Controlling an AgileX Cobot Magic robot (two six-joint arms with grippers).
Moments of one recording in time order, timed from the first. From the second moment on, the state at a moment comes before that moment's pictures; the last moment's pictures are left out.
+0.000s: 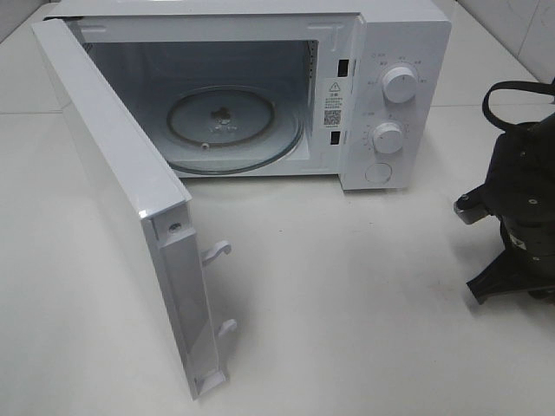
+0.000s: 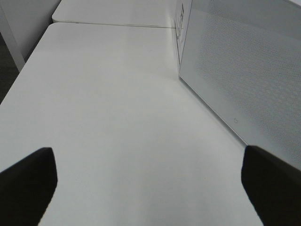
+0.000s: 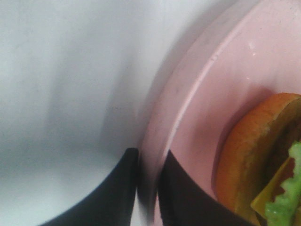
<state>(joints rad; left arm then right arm) 0.05 0.00 -0.50 -0.07 1.04 0.02 0.32 1.90 -0.77 -0.90 0.75 0.86</state>
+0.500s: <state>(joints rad) 0.05 0.00 -0.50 -0.07 1.04 0.02 0.32 1.75 -0.80 -0.71 0.75 0.67</state>
